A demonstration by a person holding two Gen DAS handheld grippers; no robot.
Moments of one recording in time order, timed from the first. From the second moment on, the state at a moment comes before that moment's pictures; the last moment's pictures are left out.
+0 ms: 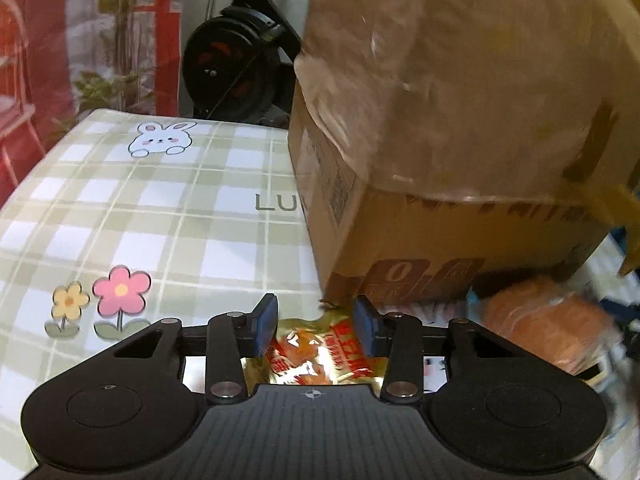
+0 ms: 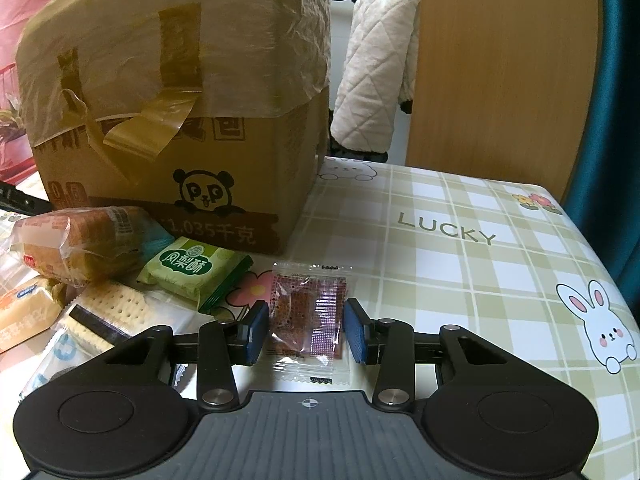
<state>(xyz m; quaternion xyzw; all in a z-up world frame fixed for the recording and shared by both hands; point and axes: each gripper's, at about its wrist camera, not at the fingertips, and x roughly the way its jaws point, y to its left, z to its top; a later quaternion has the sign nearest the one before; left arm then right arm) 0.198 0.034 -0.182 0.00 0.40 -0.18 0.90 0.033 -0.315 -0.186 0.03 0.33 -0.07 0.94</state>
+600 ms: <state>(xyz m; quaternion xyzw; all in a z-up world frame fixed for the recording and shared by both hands) 0.154 0.034 -0.183 -0.01 0.41 -0.24 0.88 0.032 -0.315 -0.186 0.03 0.33 -0.07 0.94</state>
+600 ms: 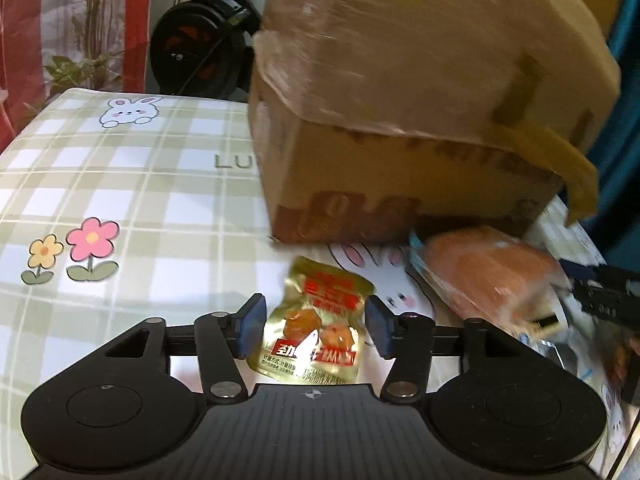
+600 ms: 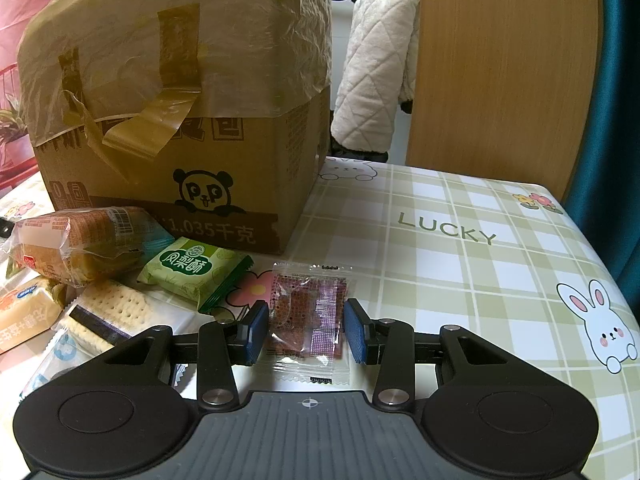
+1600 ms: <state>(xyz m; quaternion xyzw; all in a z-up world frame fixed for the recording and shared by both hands) 0.100 0.015 -0.167 0.03 0.36 -0.15 0.92 0.032 -0.313 -0.185 0.04 0.33 -0.07 0.94</state>
